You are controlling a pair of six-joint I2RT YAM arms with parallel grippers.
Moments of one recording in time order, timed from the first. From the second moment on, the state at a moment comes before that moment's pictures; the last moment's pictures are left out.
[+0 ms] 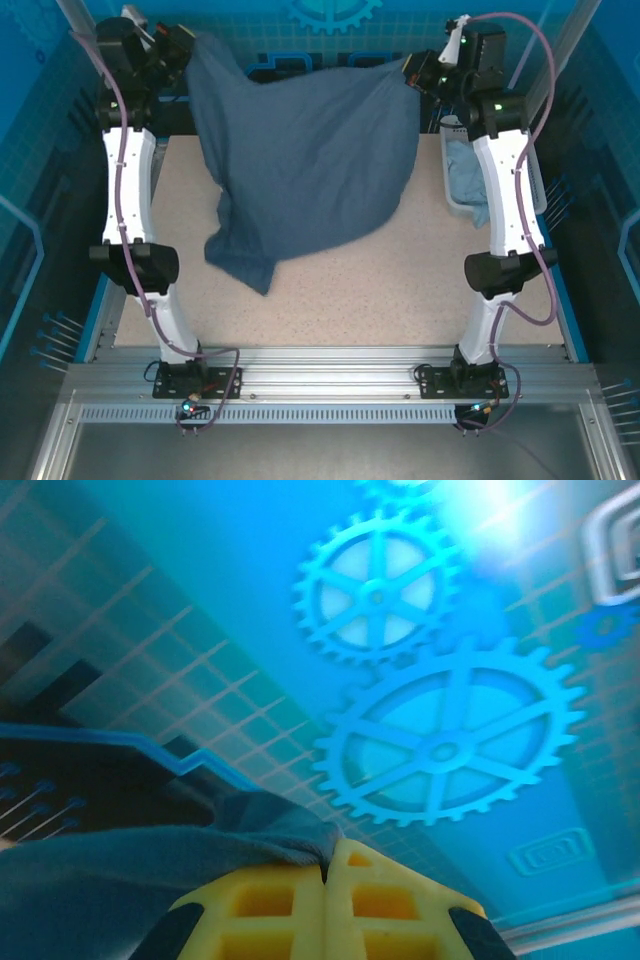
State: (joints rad) left arm 0.13 1.96 2.44 -0.51 0.34 -0.96; right arm 0.18 1.95 2.56 -0.89 -0.24 0.58
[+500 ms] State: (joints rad) left arm 0.17 1.67 2.46 -0.47 0.38 -0.94; right arm 0.15 1.70 2.45 -0.83 -0.23 0.58
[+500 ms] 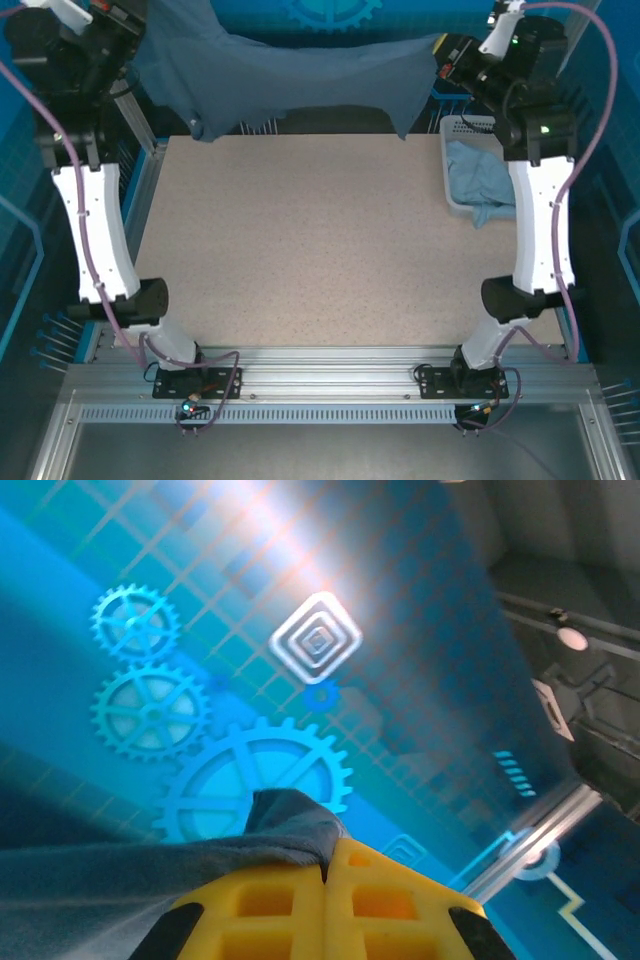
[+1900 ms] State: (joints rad) left arm 0.20 1.84 2.69 -0.45 0.39 -0.95; right arm 0.07 1.88 2.70 -0.77 -0.27 0.66
